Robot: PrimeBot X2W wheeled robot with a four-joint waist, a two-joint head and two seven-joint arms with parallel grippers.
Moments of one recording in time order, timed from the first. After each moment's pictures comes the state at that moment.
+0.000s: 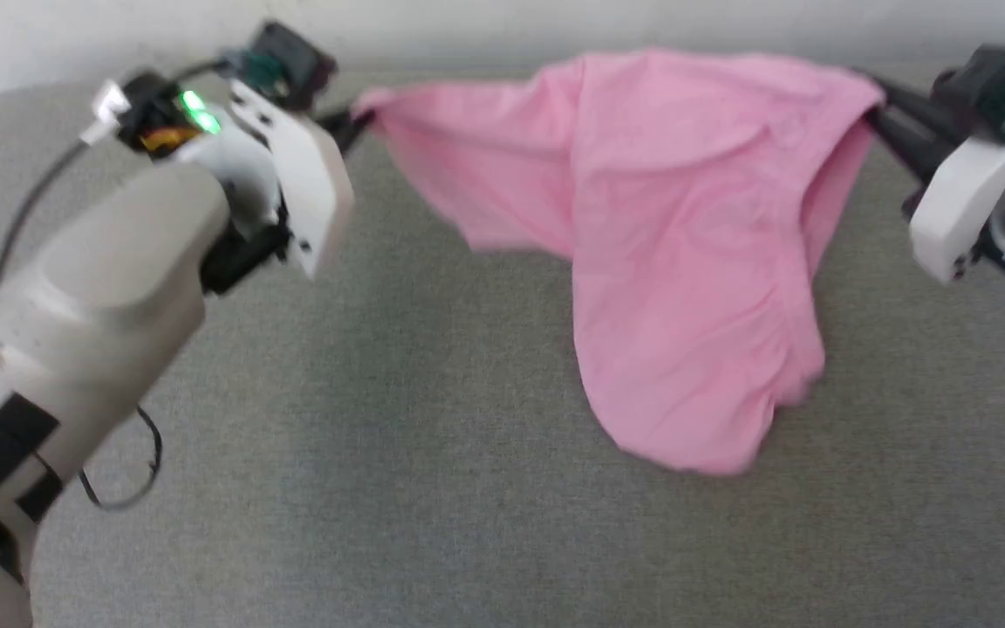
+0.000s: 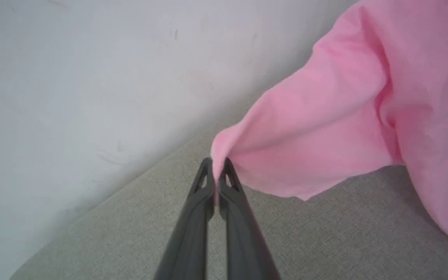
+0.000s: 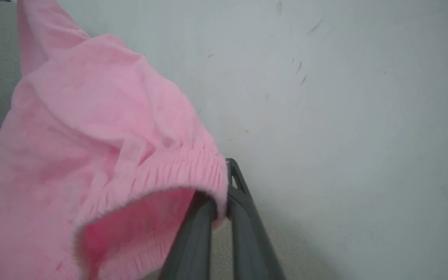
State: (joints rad) left arm -1.22 0.49 -1.26 0.72 -0.94 -0.12 0.08; right arm -1.15 -0.70 1.22 0.60 0.76 0.13 -0.22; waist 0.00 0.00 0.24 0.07
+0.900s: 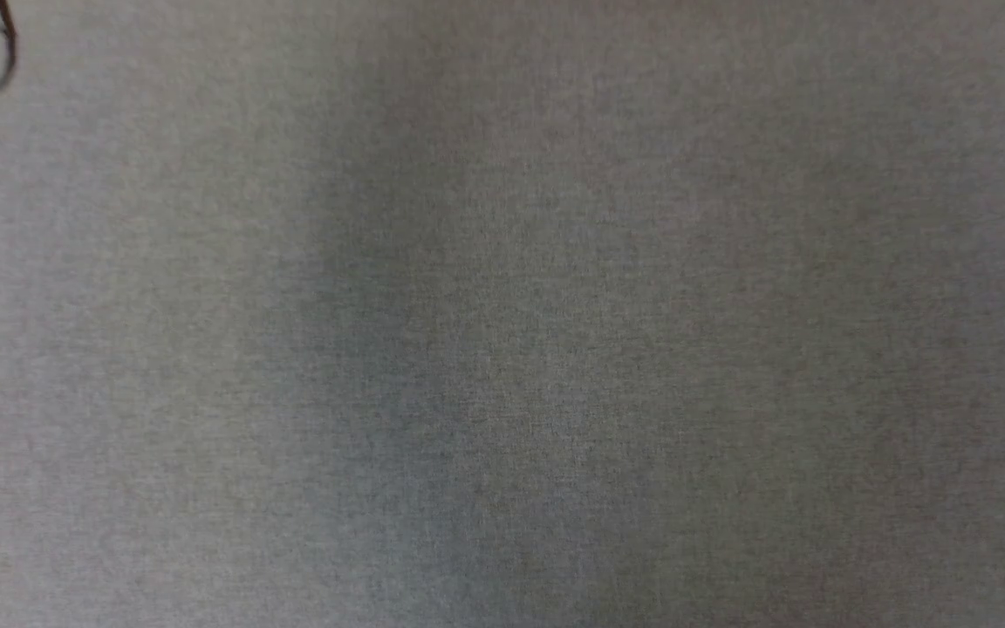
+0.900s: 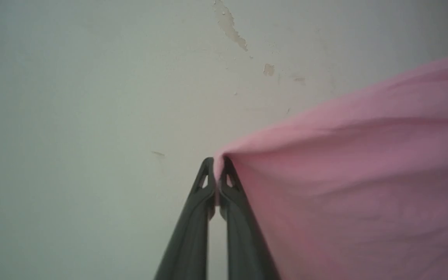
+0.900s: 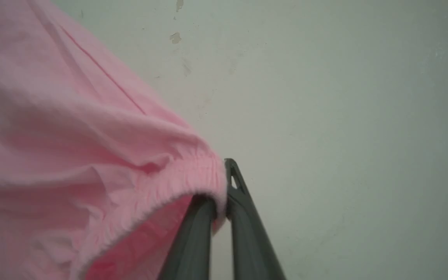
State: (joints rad) left arm -1.77 0.50 -0.96 0.74 -0.76 0.06 -0.26; right arm -1.73 -0.70 0.92 0.63 0.57 0.13 -0.25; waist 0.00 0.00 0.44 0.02
